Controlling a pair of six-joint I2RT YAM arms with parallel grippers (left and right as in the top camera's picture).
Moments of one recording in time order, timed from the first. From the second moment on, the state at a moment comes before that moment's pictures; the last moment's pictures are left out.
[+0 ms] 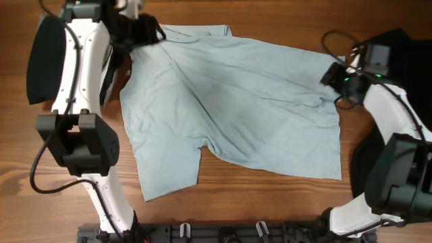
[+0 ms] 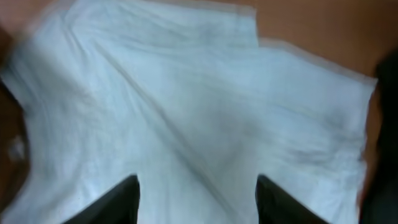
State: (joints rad) left arm -0.02 2.12 2.10 -1.20 0.44 -0.06; right arm -0.23 1.76 1.14 -0.40 -0.11 0.37
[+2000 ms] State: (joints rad) left arm -0.04 2.12 1.85 -1.54 0.10 -0.20; right arm -0.24 1.53 1.34 -0.85 -0.29 0.30
